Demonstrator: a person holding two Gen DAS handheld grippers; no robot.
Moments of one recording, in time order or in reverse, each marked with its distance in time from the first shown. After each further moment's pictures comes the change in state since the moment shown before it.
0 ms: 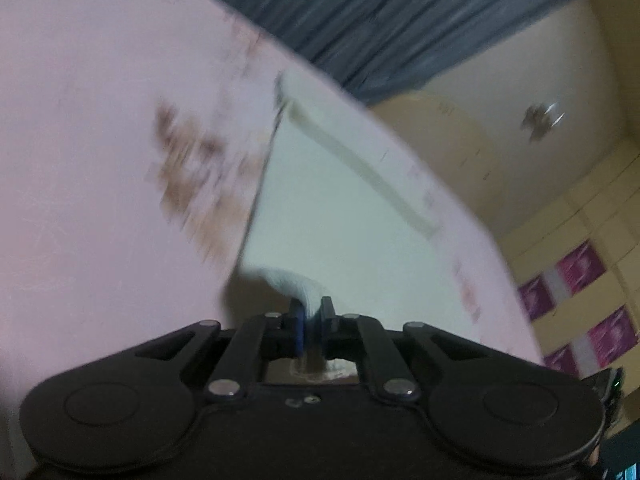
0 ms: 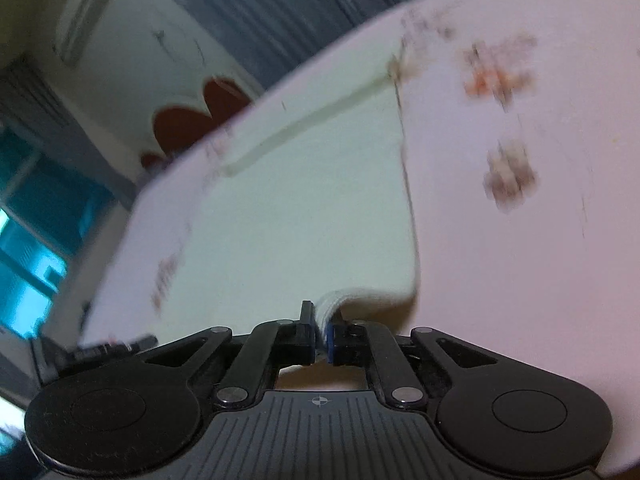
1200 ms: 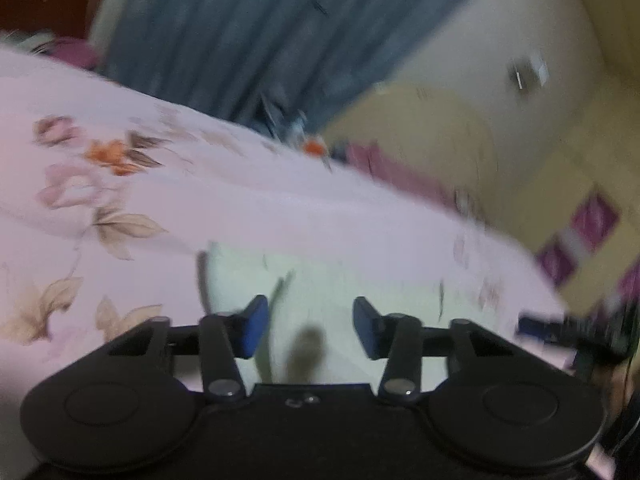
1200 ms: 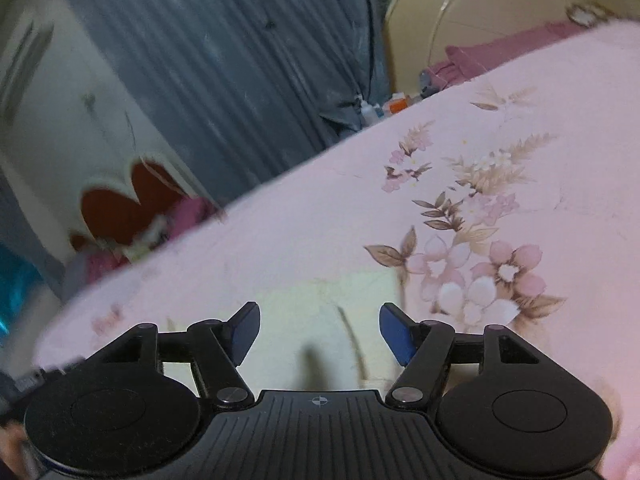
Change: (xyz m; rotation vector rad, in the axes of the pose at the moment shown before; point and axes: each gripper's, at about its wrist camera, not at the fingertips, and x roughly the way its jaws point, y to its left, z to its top) left arm 0.295 -0.001 0.258 0.330 0.080 -0.013; right arm 0.241 -0.075 0.288 -0.050 -0.098 -0.241
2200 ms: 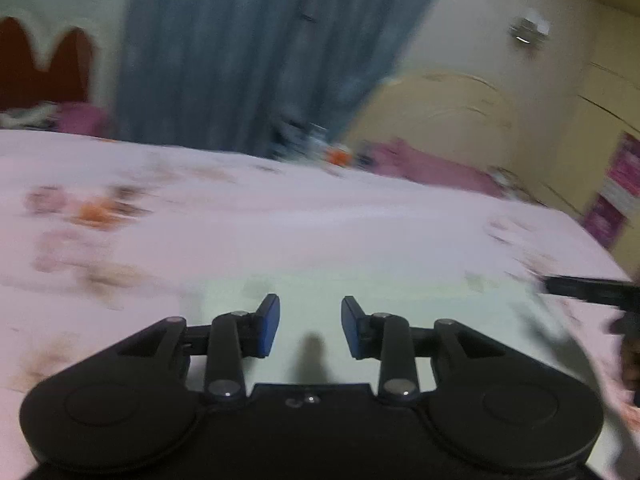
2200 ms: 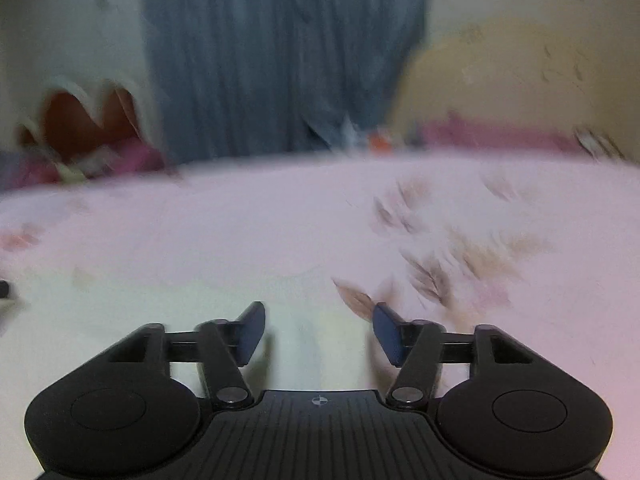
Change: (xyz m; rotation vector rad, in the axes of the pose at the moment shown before) left arm 0.013 -0.060 -0.006 0.161 -0.036 0.125; right arm 0.038 0.058 -0.007 -0.332 -0.045 -0.131
